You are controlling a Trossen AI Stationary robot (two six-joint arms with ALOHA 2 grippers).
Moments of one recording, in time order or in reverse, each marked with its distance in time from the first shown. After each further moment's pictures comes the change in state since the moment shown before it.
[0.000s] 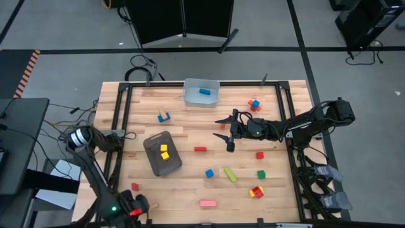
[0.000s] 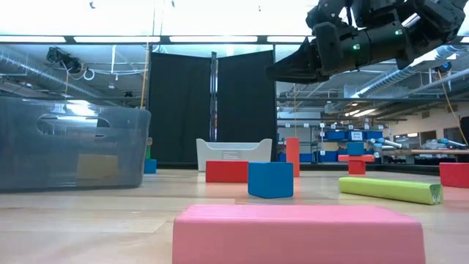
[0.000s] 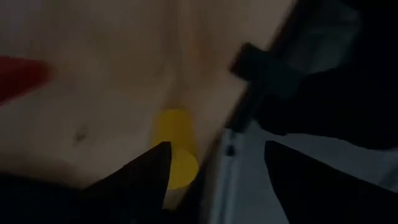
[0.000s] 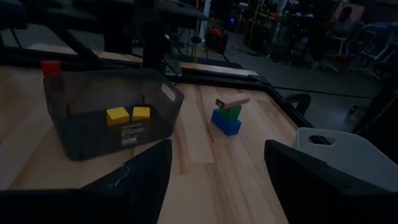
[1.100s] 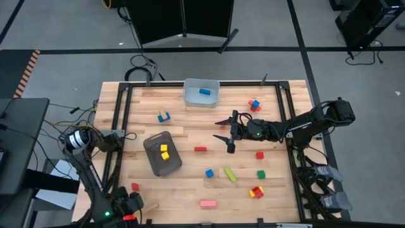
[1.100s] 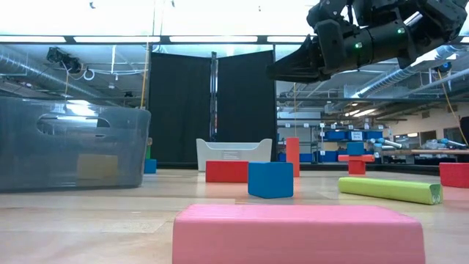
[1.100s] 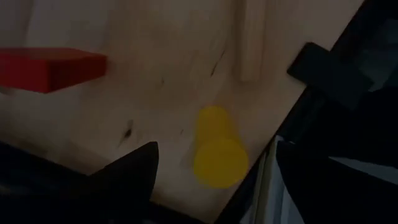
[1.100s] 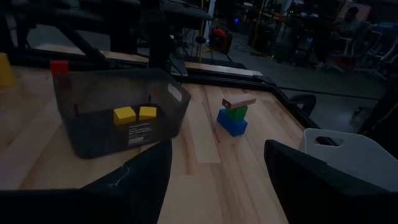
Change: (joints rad) left arm -0.075 0.012 -0.029 -0.075 -0.104 -0.090; right arm 0.017 0.000 0.000 -0.004 0.000 0.005
